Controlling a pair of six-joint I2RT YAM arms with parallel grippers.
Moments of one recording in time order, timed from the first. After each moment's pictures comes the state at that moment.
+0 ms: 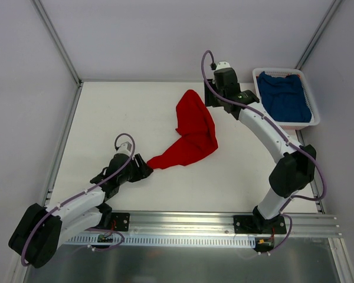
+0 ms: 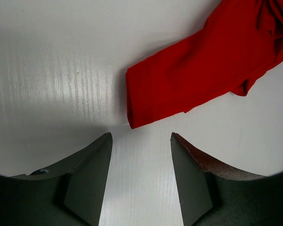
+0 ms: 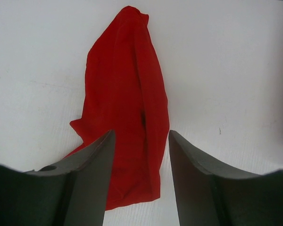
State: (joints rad) left arm -0.51 0.91 0.18 0.06 0.02 -0.79; right arm 0.50 1.69 1.63 -0.56 0.23 0.19
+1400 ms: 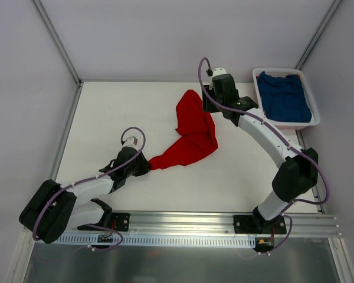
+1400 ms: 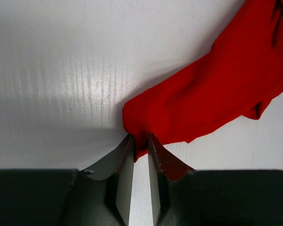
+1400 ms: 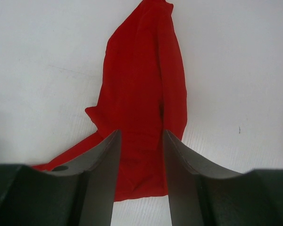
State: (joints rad) left arm -0.53 1.17 0.28 0.18 -0.04 -0.74; right arm 0.53 1.64 1.52 -0.50 0.17 0.20
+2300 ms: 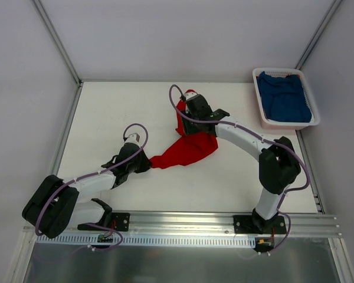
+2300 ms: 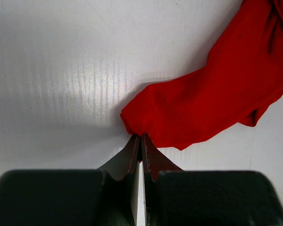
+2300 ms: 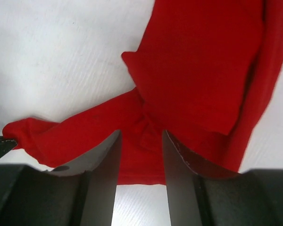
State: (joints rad) left arm -0.53 1.22 0.35 0.15 -0.04 -0.72; right arm 0.69 1.77 1.42 -0.49 0.13 0.22
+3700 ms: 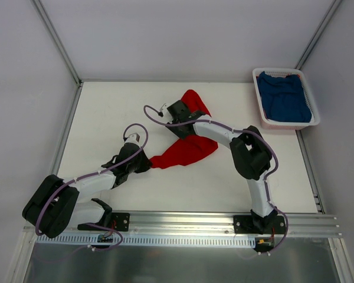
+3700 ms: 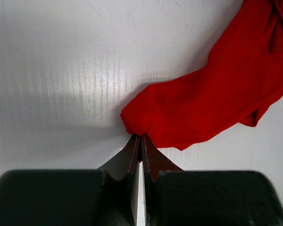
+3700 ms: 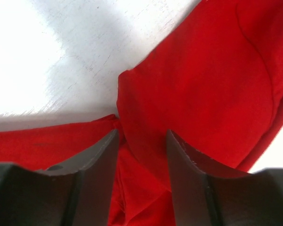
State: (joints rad) left arm -0.53 1.22 0.35 0.15 -0.04 -0.72; right arm 0.76 2.09 1.62 -0.51 0.24 -0.31
